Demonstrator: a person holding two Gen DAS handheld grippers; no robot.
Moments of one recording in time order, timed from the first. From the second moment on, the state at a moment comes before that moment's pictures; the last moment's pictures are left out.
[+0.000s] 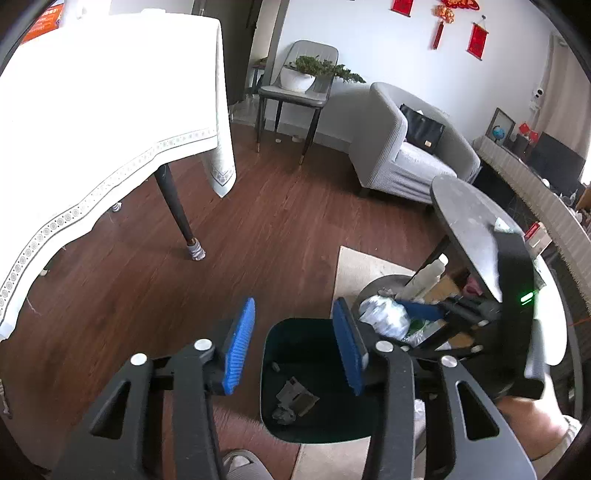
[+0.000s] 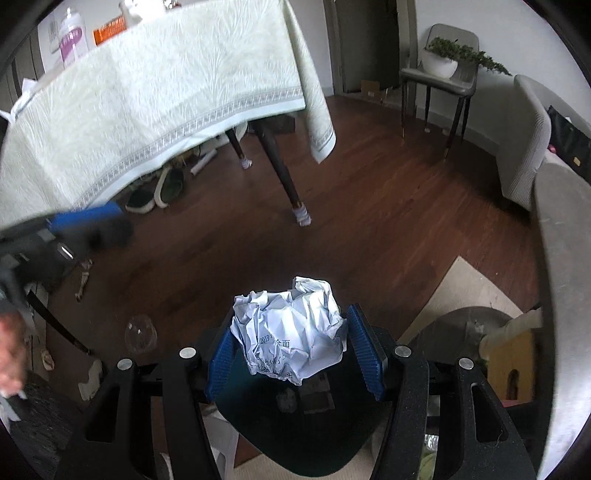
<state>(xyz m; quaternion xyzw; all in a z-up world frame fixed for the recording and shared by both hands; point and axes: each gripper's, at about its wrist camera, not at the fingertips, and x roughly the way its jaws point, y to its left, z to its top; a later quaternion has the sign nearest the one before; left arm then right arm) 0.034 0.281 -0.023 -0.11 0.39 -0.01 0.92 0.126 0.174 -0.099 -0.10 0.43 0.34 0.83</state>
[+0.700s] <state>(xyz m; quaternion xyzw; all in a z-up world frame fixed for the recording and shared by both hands) 0.024 0.258 0.020 -0.10 0.34 -0.03 0.93 0.117 0.162 -0.128 -0.15 0.46 0.32 0.81</state>
